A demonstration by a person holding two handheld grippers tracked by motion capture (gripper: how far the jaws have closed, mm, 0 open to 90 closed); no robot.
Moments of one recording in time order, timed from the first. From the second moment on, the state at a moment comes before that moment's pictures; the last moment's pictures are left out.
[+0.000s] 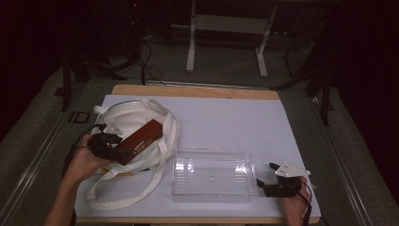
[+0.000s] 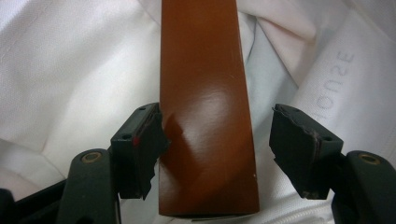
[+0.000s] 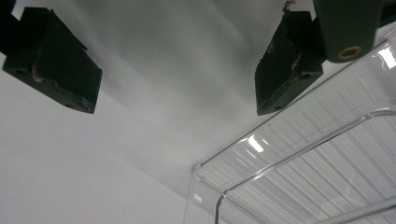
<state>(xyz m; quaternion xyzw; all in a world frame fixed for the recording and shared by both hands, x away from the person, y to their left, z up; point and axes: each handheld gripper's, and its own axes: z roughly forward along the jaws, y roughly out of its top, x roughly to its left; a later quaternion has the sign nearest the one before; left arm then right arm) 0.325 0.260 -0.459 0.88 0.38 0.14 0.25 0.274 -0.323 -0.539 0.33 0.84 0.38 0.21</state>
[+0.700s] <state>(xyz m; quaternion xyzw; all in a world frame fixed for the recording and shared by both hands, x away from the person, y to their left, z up) 0.345 0.253 -0.467 0.91 0.38 0.09 0.17 0.274 -0.323 -0.539 0.33 0.84 0.38 0.21</state>
